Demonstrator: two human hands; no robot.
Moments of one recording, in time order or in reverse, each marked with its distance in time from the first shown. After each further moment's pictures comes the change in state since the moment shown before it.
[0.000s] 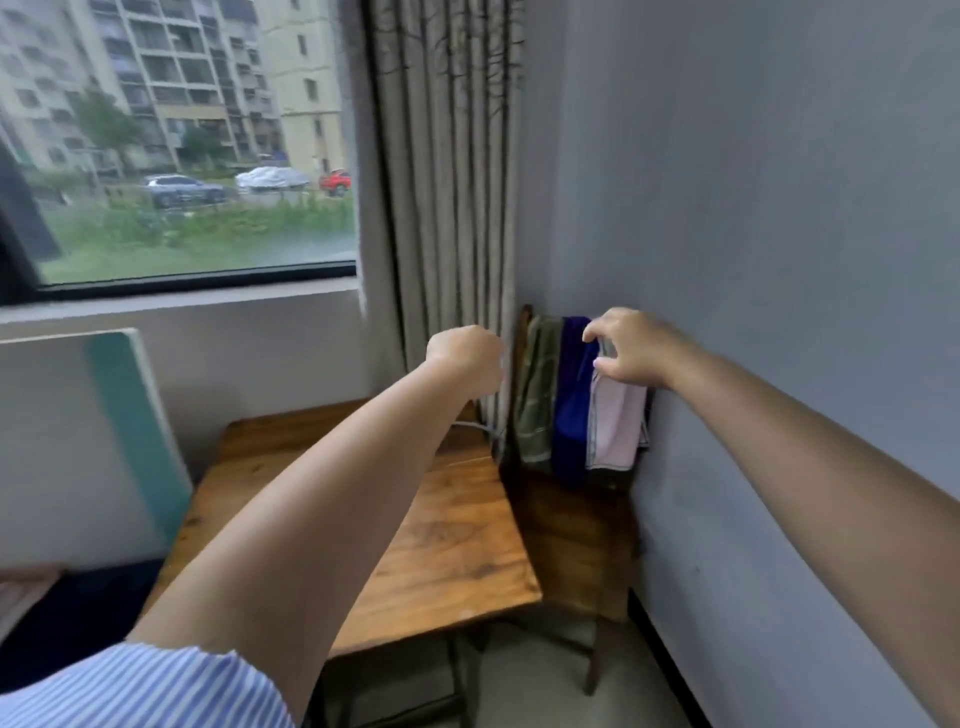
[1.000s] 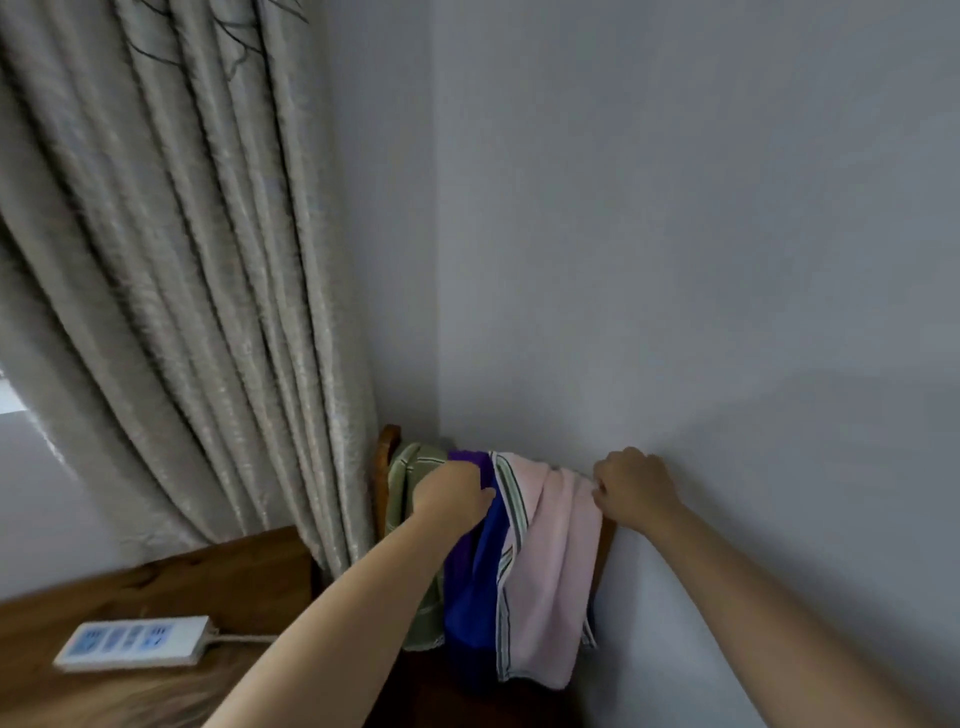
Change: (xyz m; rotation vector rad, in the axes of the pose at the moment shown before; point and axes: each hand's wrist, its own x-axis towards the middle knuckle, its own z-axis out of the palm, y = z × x) left_hand 0.468 0.134 0.160 -0.318 -0.209 0.024; right_hand 0.325 0.361 0.156 -0.259 -0.155 0.258
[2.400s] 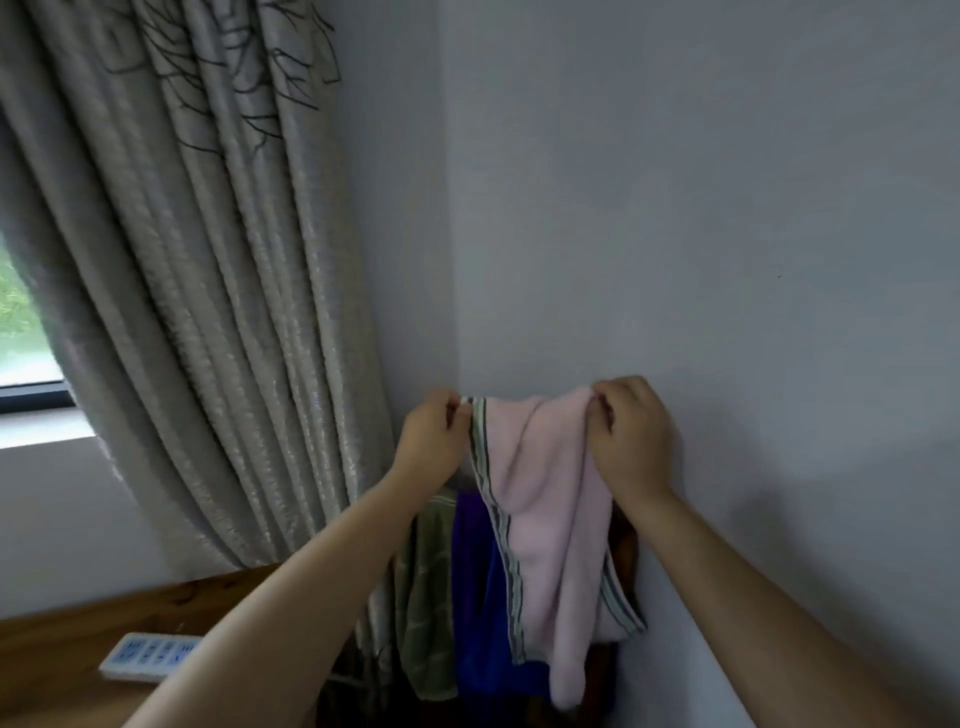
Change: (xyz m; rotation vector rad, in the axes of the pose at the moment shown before) left_hand -0.002 0.021 -0.086 -0.682 0.585 -0.061; right_hand 0.026 -0.011 -0.079 0.729 0.943 -0.105
